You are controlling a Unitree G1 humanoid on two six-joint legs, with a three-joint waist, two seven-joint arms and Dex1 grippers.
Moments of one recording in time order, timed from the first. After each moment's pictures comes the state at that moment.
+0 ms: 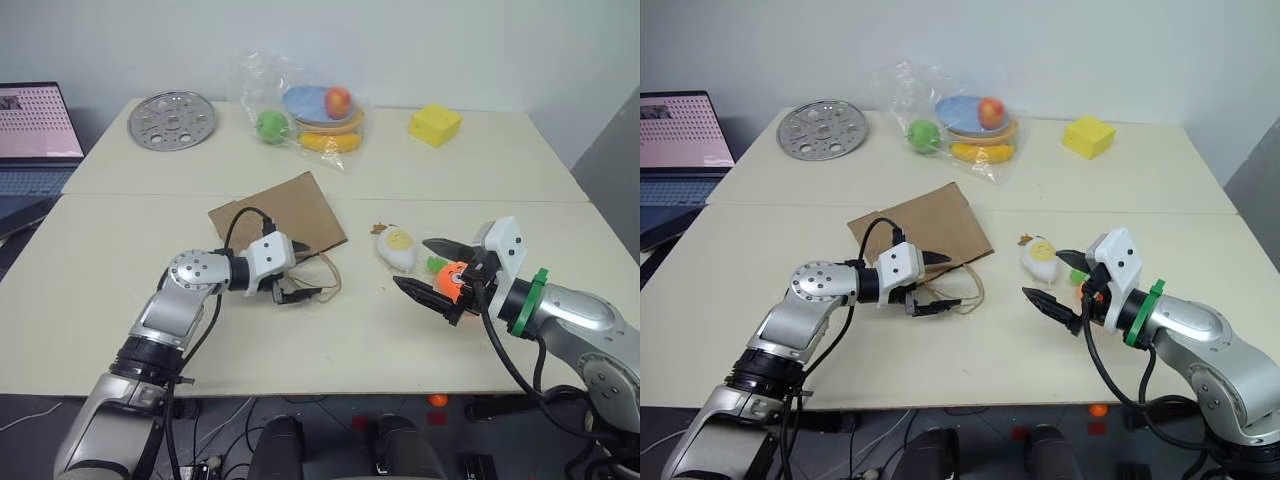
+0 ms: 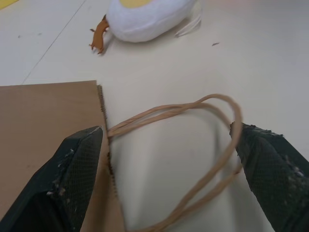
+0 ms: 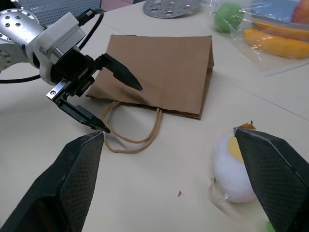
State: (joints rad) left arm -0.53 0.60 -0.21 0.25 -0.07 -0.03 -1.04; right arm -0.18 -0.63 -0.11 -0.68 0.68 0.83 0.51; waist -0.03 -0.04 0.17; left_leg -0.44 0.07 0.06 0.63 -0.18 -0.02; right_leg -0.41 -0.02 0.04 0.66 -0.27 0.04
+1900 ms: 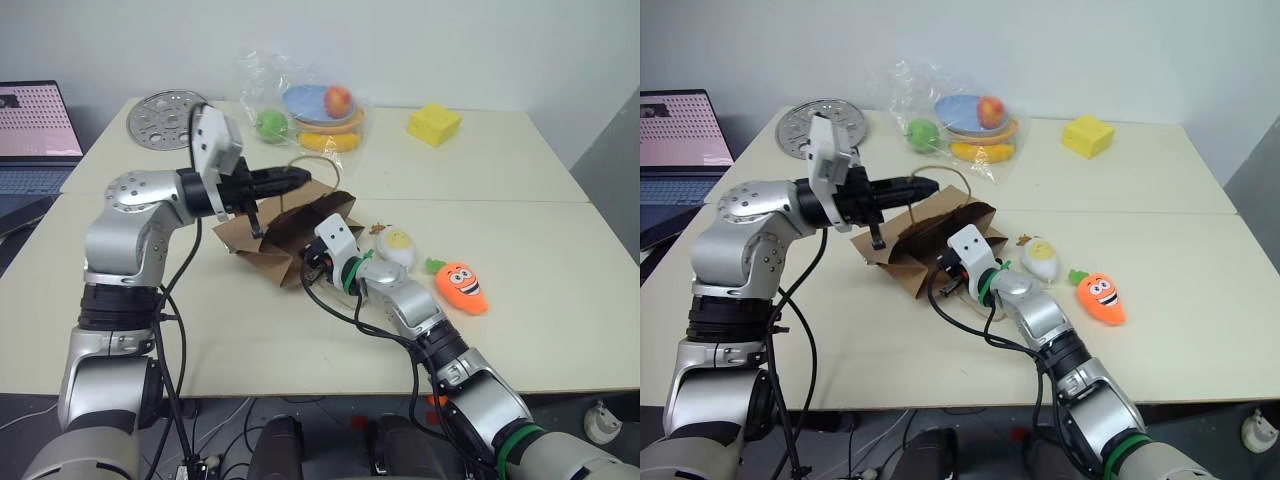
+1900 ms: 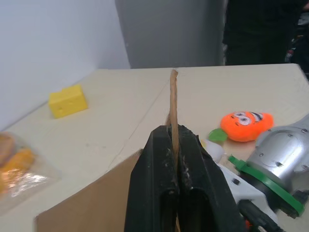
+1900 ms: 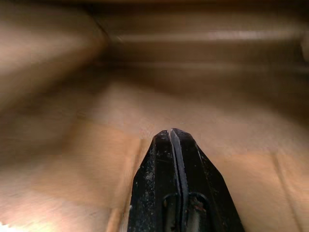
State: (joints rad) left arm -0.79 0.63 0.09 0.14 -0.43 0.35 -1.08; right arm -0.70 0.04 0.33 0.42 0.10 0.40 0.39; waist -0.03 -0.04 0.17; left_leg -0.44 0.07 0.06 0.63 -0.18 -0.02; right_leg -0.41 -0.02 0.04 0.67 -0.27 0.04
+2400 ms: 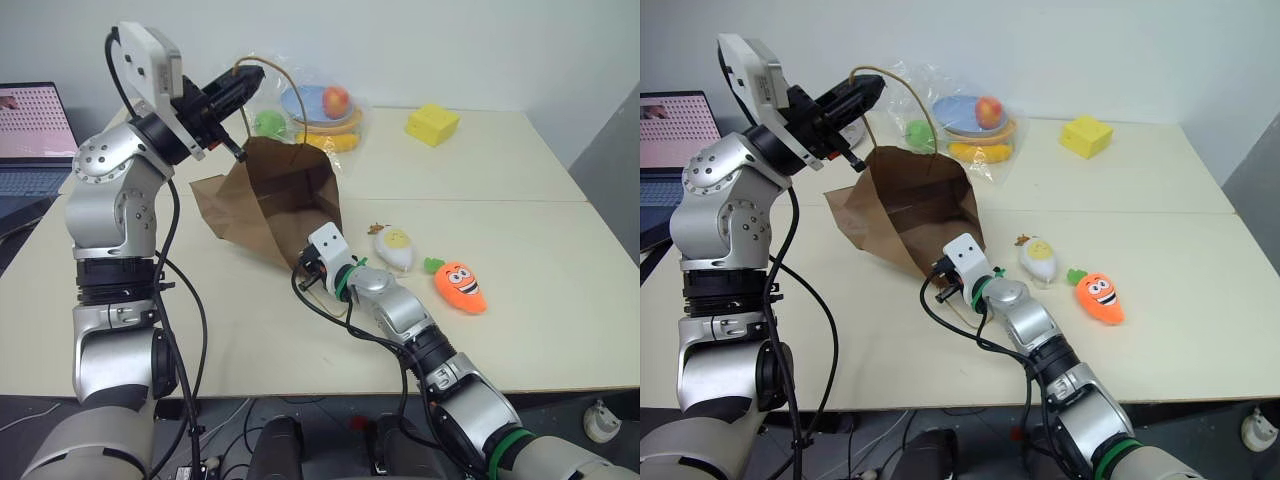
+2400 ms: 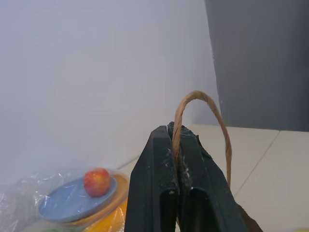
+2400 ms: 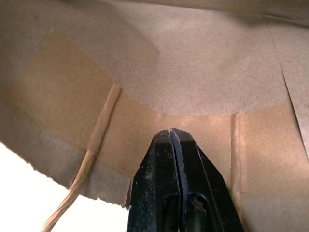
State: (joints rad) left arm -0.92 0.56 0.21 0.23 -0.43 0.25 -0.83; right arm -0.69 0.08 0.33 0.46 0.04 0.43 0.33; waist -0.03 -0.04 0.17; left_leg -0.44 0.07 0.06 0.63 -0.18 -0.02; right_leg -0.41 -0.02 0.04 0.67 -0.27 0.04
